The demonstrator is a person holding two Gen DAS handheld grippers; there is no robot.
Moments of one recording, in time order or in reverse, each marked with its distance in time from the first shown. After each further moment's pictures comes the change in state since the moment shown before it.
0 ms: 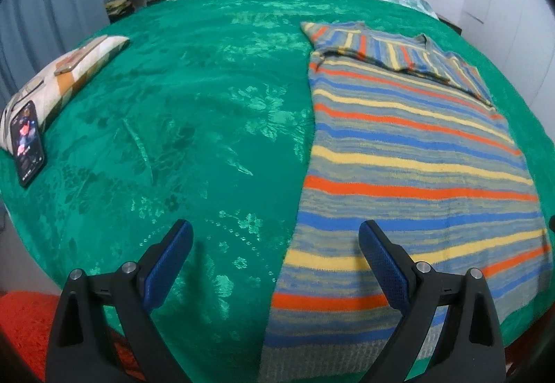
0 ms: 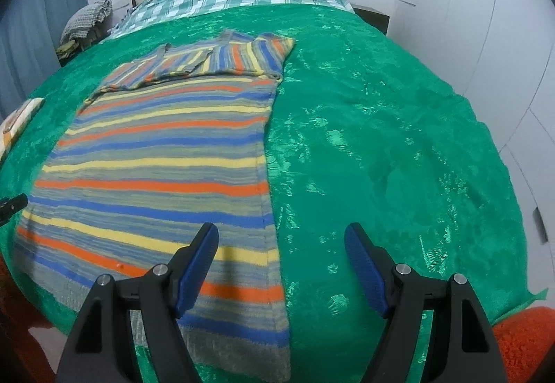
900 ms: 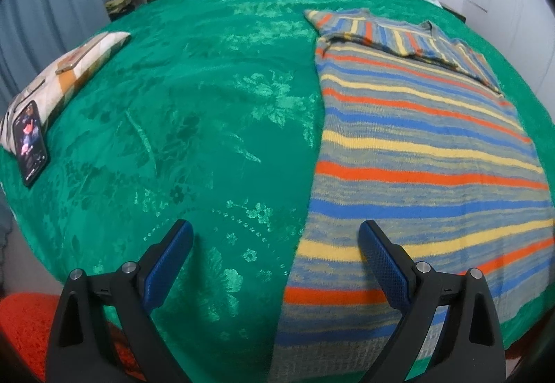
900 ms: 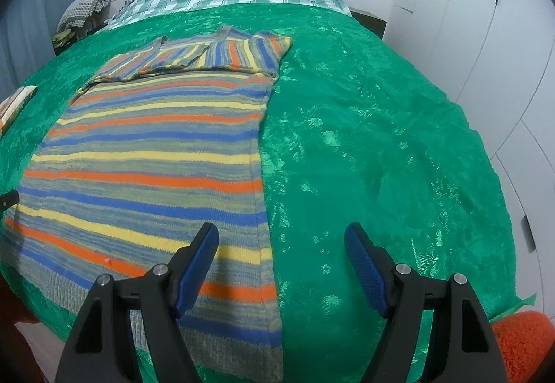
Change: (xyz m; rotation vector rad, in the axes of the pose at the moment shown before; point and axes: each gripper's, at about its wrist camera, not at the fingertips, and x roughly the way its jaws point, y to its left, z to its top) left arm 0.007 0.002 -0.006 0.016 0.038 0.034; right arm 0.001 0.005 -0.002 -0.038 0.002 -0.049
